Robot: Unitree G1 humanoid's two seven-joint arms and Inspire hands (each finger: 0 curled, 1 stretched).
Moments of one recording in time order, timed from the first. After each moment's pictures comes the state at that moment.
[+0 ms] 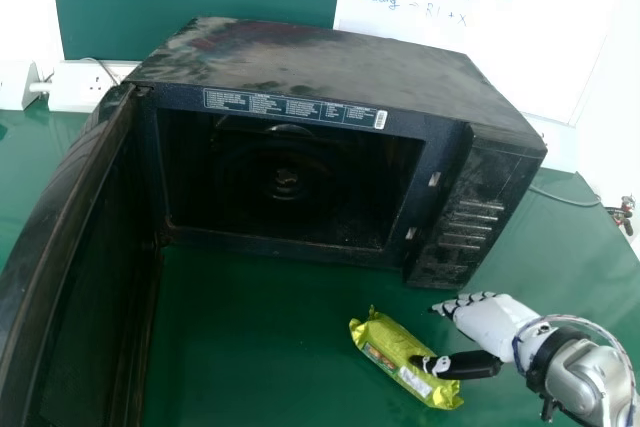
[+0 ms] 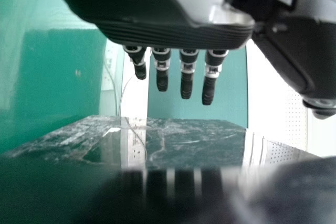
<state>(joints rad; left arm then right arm) 0.92 0.08 0.48 -0.65 -0.59 -0.37 -0.49 -0.09 -1.07 -0.03 -0.34 -0.64 -0.12 0.75</state>
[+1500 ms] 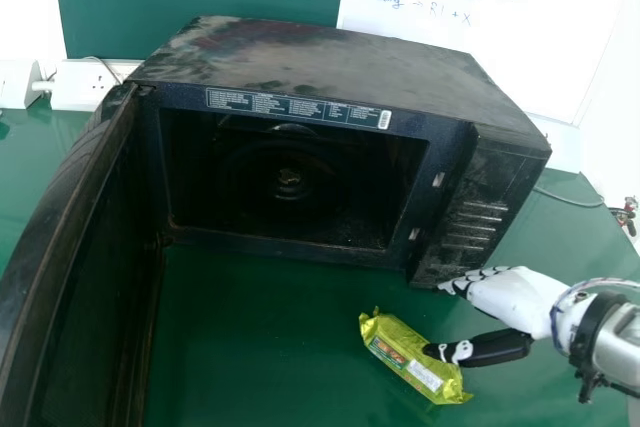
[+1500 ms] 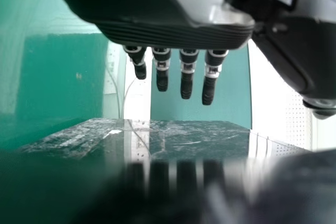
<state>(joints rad) 0.94 0.08 0.48 -0.71 -0.56 -0.34 -0.45 -0.13 -1.19 -0.21 -0.42 -0.38 -0.15 0.91</state>
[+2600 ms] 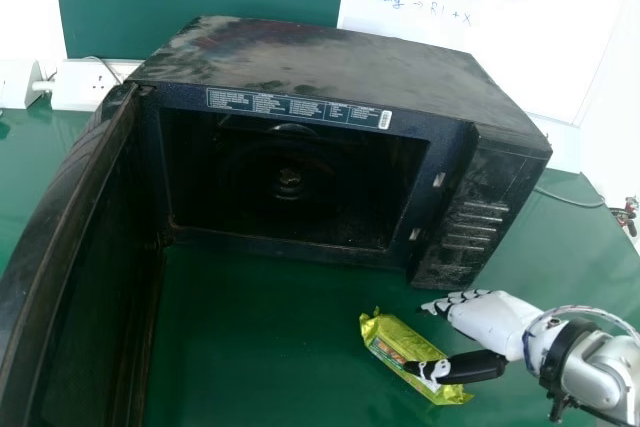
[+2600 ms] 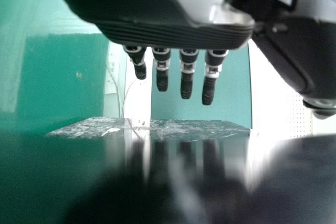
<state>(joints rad) 0.96 0.07 0.47 -0.73 -0.56 -0.33 -0.44 -0.08 -1.10 -0.12 -0.41 -0.48 -0.13 0.84</state>
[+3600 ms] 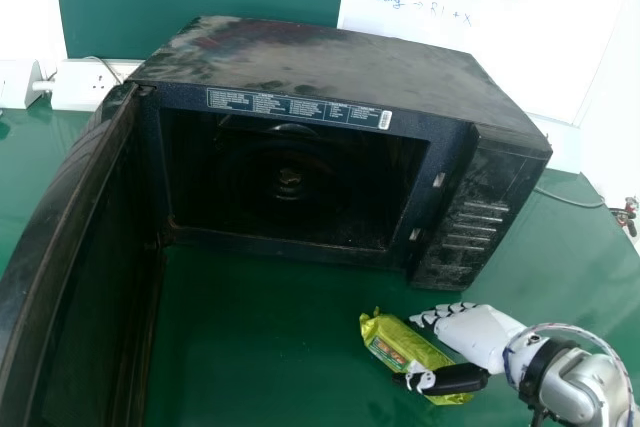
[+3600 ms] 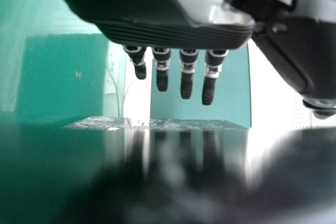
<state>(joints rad) 0.97 0.06 0.46 -0.74 -0.56 -0.33 -0.44 -0.05 -1.04 -0.05 -0.38 -0.58 -0.16 0.75</state>
